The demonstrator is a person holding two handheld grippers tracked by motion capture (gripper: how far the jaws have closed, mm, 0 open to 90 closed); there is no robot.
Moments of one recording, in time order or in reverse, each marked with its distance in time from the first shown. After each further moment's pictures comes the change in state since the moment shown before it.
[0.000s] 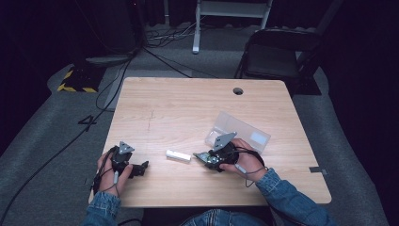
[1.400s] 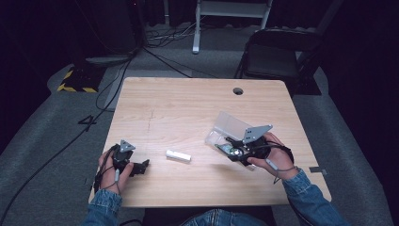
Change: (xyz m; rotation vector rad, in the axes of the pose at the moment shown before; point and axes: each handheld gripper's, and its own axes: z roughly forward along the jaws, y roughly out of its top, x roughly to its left) left arm 0.001 0.004 0.004 -0.003 -0.005 0.000; right arm -0.014 -0.026 -0.087 -0.089 -0.058 0.035
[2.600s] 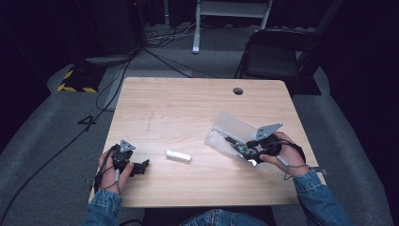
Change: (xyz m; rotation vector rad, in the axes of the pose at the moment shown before) left arm 0.000 0.000 0.000 0.000 0.000 0.000; right arm -0.034 -0.044 -0.011 0.108 -0.040 0.082
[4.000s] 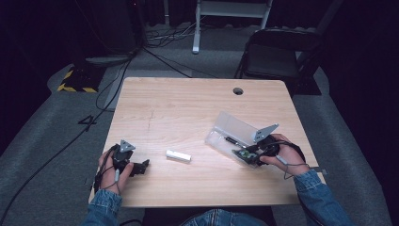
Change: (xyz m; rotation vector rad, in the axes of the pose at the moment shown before) left arm 0.000 0.000 0.000 0.000 0.000 0.000; right arm -0.008 -0.012 0.013 0.098 0.058 0.033
